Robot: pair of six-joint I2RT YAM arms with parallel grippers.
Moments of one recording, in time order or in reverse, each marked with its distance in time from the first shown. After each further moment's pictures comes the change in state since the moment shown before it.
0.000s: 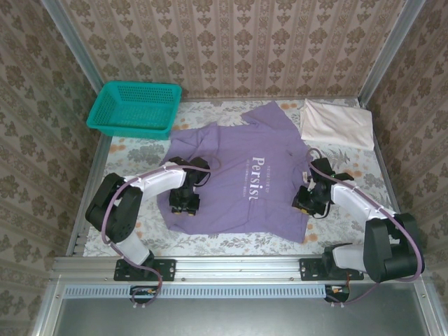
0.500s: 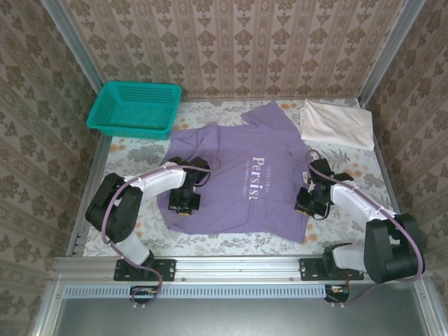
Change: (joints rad) left arm 0.000 -0.002 0.000 0.001 0.002 0.002; right arm 0.013 -0.004 0.003 -0.041 0.042 0.005
